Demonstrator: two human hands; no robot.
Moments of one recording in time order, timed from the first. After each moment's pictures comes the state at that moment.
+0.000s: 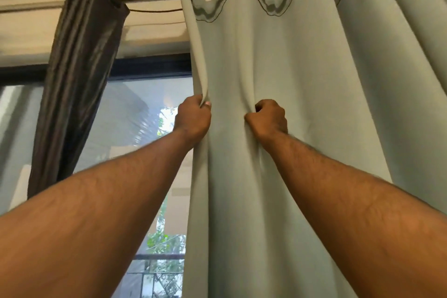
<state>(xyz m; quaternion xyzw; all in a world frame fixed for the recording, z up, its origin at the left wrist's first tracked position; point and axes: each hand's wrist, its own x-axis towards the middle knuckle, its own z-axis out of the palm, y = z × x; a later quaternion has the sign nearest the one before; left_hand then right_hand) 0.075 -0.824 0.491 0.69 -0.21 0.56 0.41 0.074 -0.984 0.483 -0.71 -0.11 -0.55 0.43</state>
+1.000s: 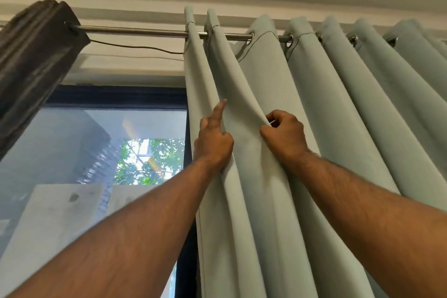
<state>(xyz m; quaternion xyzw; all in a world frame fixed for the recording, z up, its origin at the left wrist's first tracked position) 0.098 -0.974 0.522 0.62 -0.32 0.59 0.41 0.045 -1.123 0.519 -0.64 -0.16 -0.66 0.36</state>
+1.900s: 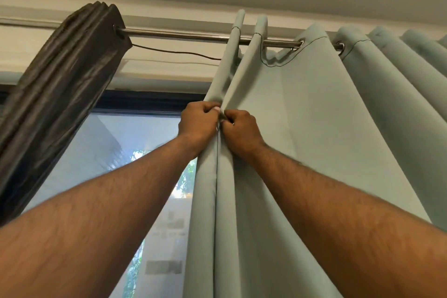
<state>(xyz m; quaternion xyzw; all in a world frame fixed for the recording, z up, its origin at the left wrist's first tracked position) 0.128 -0.796 0.586 0.57 -0.36 0.57 0.48 0.116 -0.906 0.574 -0.65 -0.31 -0.64 0.27</state>
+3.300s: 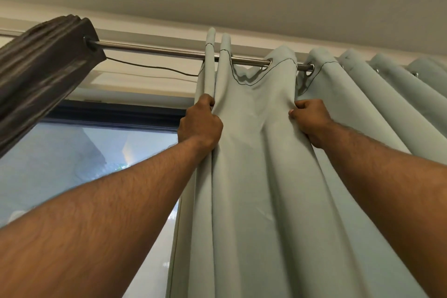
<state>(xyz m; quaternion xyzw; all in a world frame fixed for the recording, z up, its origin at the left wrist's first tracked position) 0.098 -0.902 0.608 0.58 -0.24 0.70 0.34 0.079 -1.136 0.655 -0.60 -0.19 -0.63 0.46</state>
